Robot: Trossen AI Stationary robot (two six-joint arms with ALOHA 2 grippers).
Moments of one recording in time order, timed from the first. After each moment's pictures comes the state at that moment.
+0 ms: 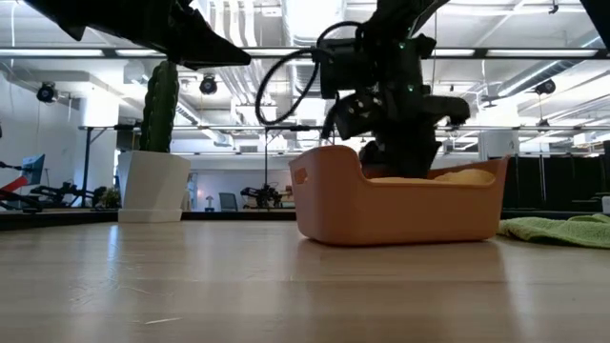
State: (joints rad) left arm -0.07 1.02 0.58 0.23 -0.27 0.22; right arm -0.07 1.93 1.36 -1.00 -0.14 -0.23
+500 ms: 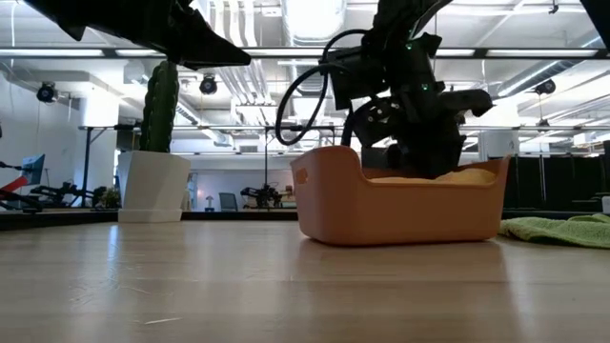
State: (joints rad) left arm -0.07 1.02 0.58 0.23 -0.27 0.22; right arm -0.07 1.93 1.35 -1.14 -0.18 -0.19
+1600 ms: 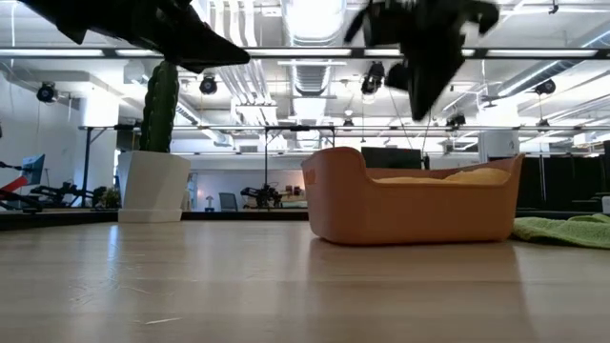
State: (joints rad) left arm -0.07 1.02 0.57 0.24 -0.18 0.19; right arm 0.05 1.61 1.34 -1.04 -0.03 0.00
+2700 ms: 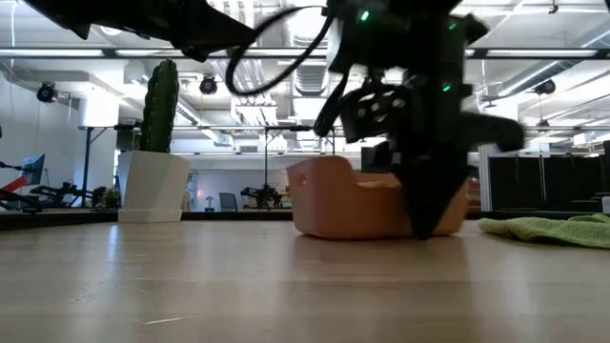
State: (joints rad) left arm -0.07 1.02 0.58 0.33 -0.18 0.19; right arm 0.20 1.95 1.26 -0.75 0.03 0.06
